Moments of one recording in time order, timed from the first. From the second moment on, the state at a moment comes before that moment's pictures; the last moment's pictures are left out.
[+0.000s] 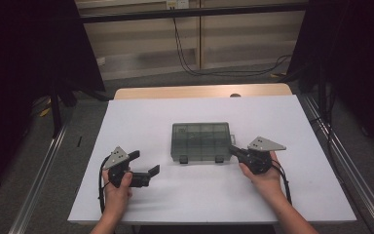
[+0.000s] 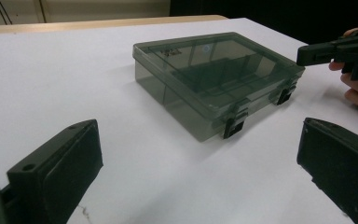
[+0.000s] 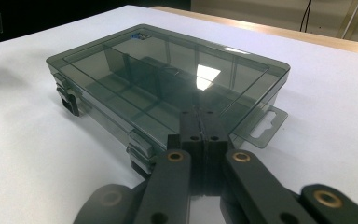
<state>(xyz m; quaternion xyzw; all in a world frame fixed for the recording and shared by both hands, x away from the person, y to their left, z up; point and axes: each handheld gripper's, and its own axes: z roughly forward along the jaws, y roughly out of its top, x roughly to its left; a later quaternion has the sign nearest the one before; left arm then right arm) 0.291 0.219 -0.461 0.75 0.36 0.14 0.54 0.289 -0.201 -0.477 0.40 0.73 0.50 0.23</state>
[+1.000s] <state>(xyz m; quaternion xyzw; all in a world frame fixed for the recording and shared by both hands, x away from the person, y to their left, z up) 0.284 0.238 -0.460 0.75 0.36 0.15 0.53 0.263 -0.251 -0.454 0.40 0.70 0.54 0.23</state>
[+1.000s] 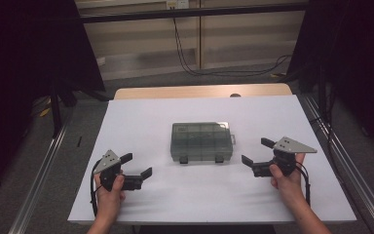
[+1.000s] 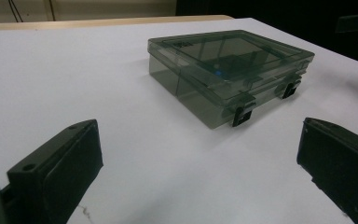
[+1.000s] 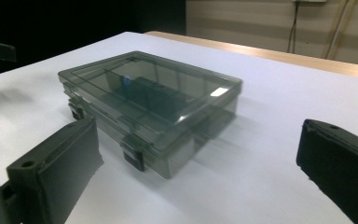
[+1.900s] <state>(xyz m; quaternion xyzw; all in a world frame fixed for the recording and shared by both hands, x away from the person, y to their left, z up) 0.284 0.239 -0.460 0.74 0.37 0.14 0.54 0.213 -0.329 -0.456 0.46 0.68 0.50 0.27</state>
